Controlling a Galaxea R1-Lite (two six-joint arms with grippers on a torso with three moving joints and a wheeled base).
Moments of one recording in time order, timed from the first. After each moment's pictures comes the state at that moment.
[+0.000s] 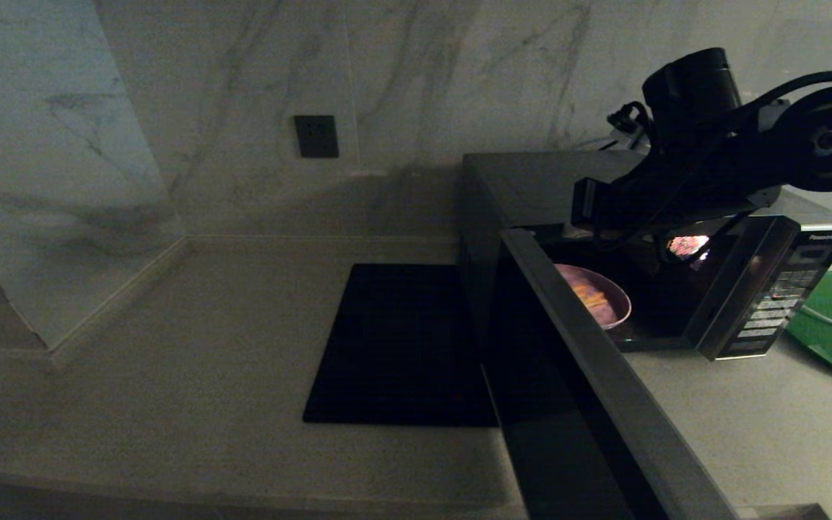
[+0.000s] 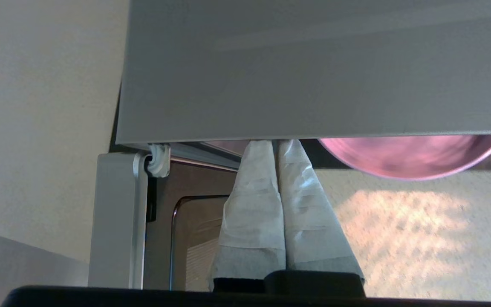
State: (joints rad) left arm 0.00 0.00 0.00 0.00 0.02 -0.07; right arm 0.35 1.94 -1.86 0.50 -0.03 0.43
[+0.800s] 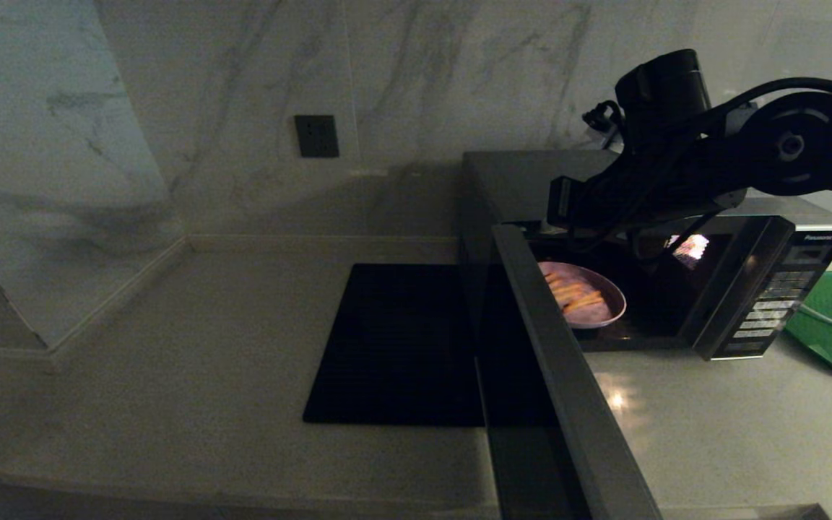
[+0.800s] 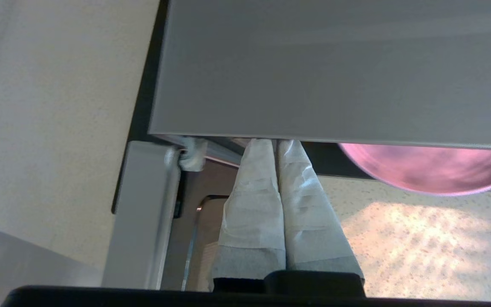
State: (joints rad) left arm 0.00 0.00 0.00 0.00 0.02 -0.07; right arm 0.41 1.98 -1.91 0.47 -0.03 0.43
